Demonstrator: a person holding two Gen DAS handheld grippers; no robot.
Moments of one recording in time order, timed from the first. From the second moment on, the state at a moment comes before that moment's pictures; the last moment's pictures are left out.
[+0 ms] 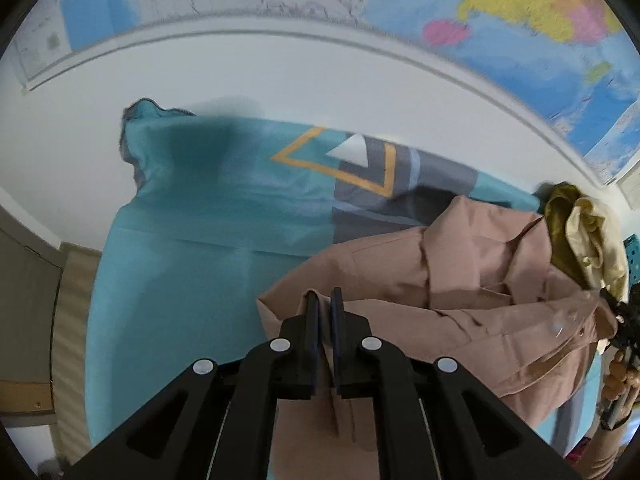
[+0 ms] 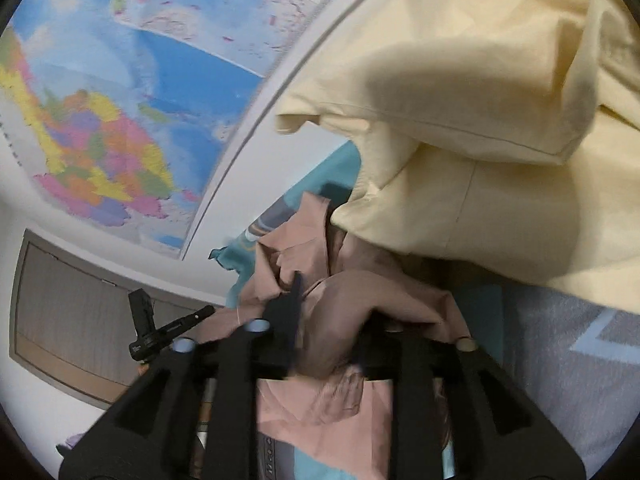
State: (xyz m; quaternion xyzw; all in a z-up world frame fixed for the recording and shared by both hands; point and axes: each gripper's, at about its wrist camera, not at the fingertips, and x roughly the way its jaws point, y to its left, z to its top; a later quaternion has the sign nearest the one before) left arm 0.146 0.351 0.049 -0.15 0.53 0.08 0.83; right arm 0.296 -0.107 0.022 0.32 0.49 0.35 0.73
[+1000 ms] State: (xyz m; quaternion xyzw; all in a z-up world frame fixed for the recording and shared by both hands) left arm 0.173 0.279 0.003 0.00 0.52 0.07 0.85; right arm 0.211 0.078 0.004 -0.17 0.41 0.38 0.81
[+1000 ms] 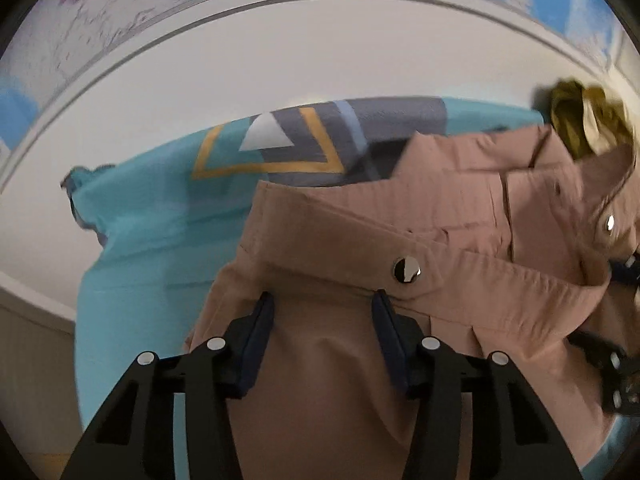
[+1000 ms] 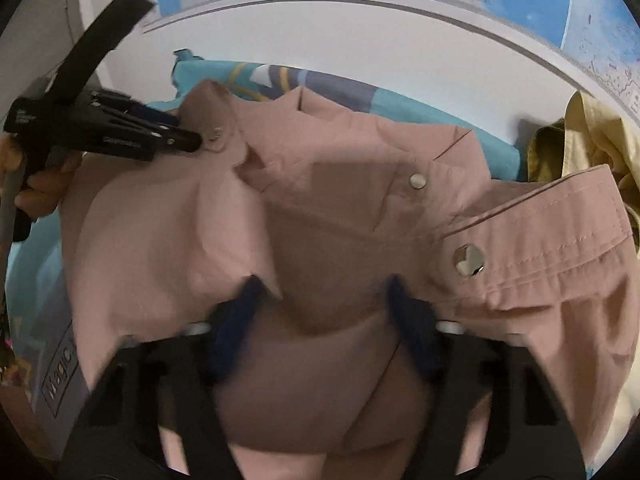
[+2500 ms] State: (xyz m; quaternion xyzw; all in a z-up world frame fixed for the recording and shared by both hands) left arm 0.057 0.325 -0.008 -0.17 0.46 -0.01 0.87; right arm 0.199 -0.083 0.003 0.08 0.44 0.44 0.78
